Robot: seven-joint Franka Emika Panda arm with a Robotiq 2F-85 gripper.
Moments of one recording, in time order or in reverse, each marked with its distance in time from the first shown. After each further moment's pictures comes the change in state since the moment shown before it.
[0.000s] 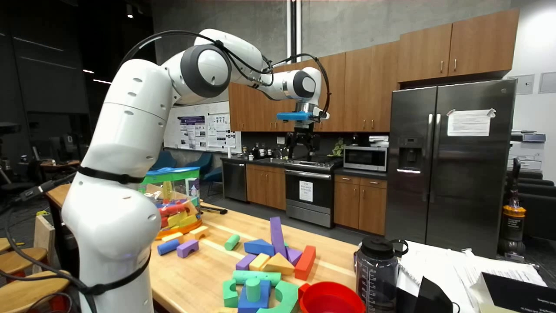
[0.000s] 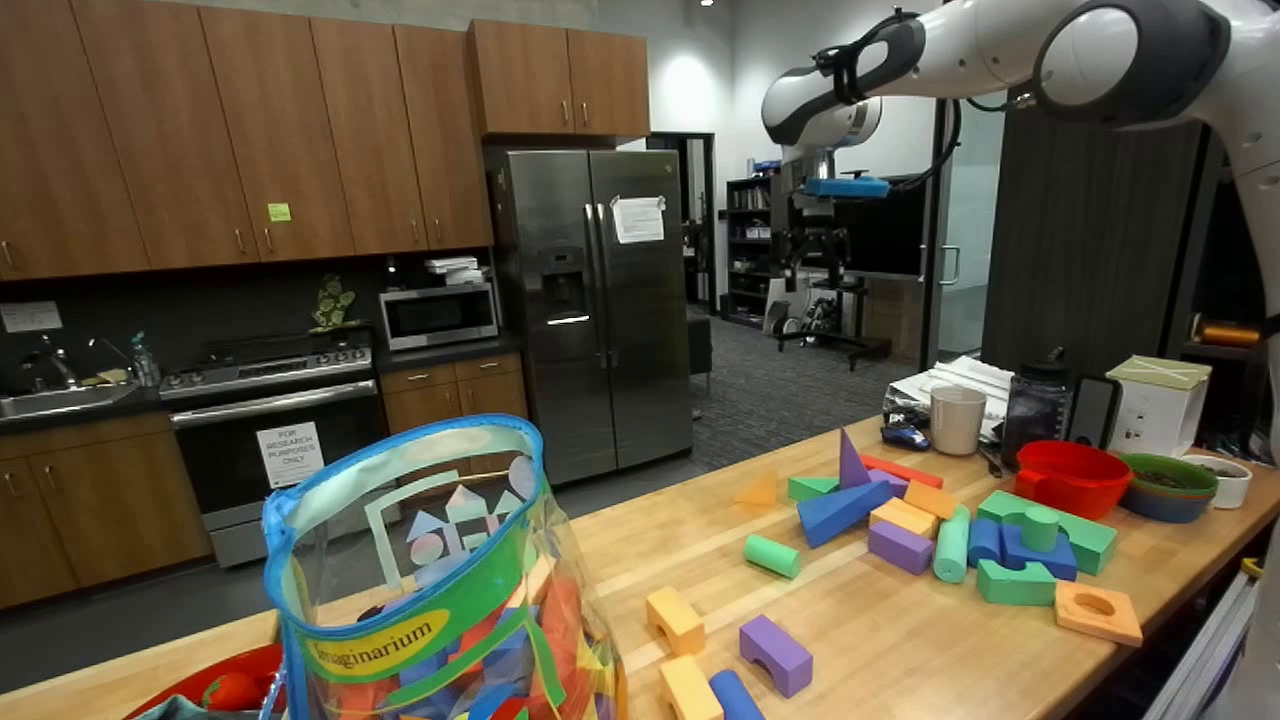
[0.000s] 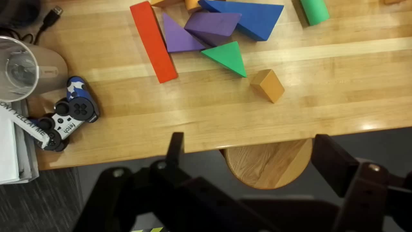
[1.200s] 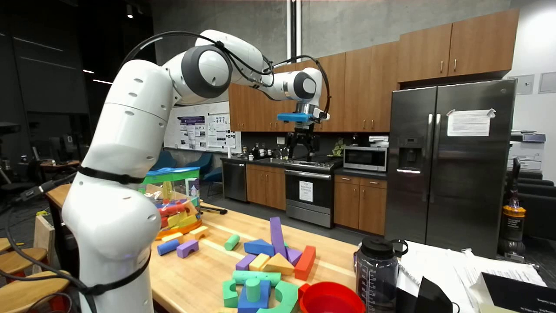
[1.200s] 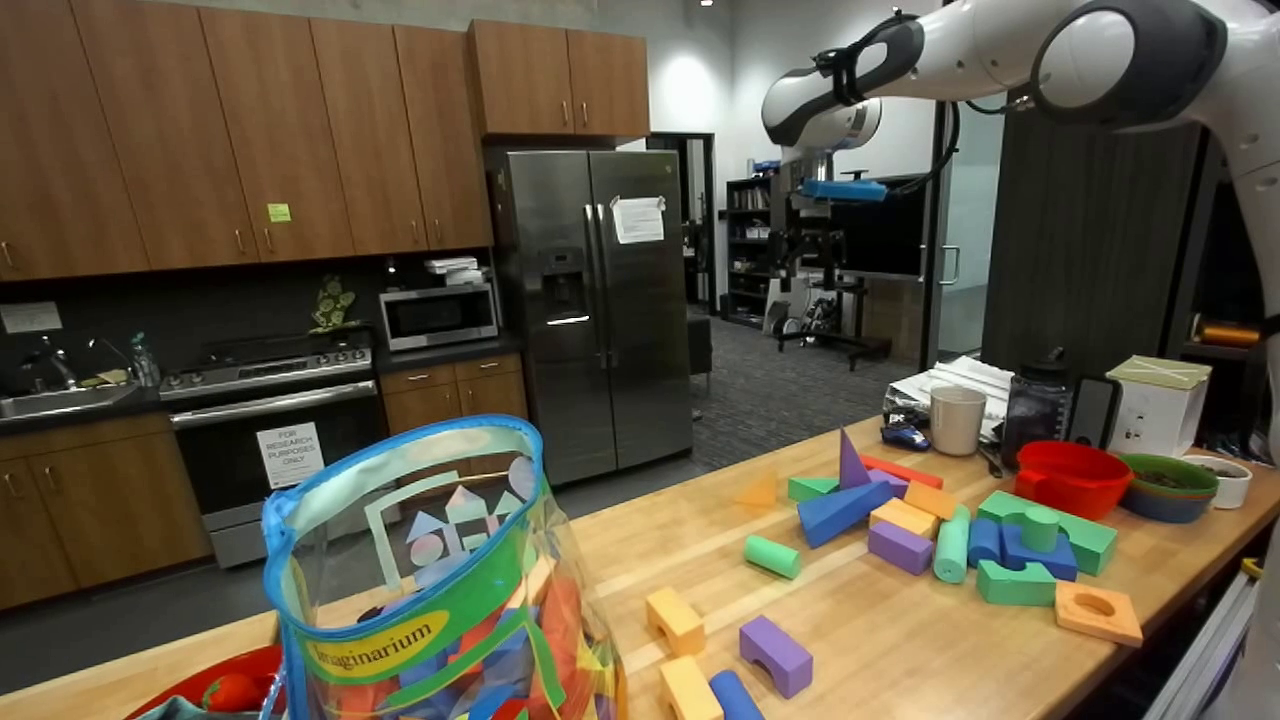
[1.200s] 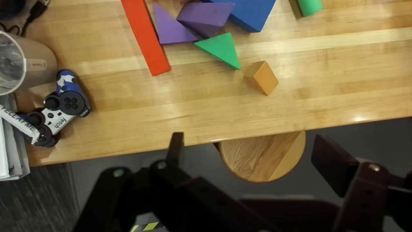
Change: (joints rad) arm -0.003 0.005 0.001 0.000 0.026 0.024 0.000
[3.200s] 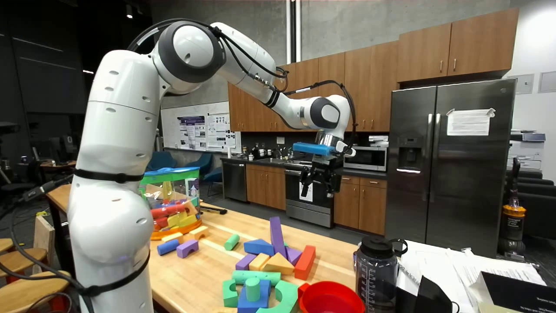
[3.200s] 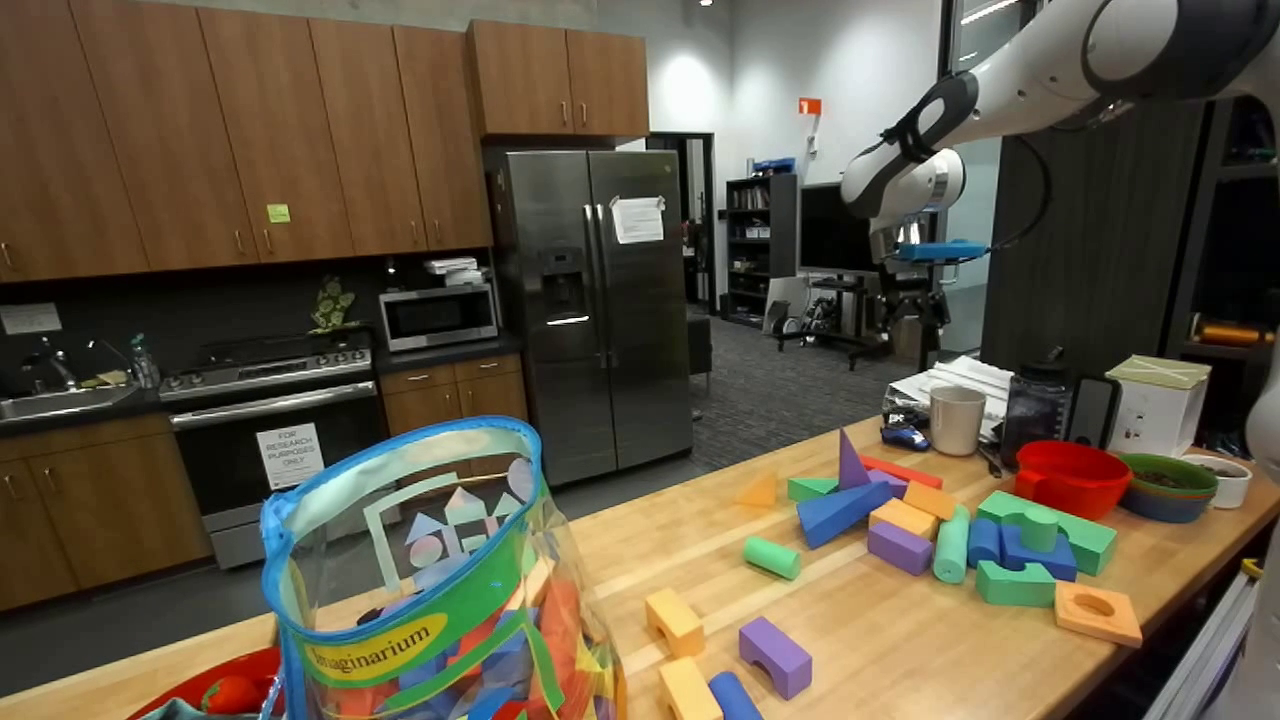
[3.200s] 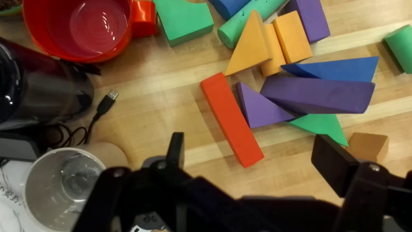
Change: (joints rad) arm -0.127 -0.114 -0.090 -0.443 -0.057 0.138 -0.125
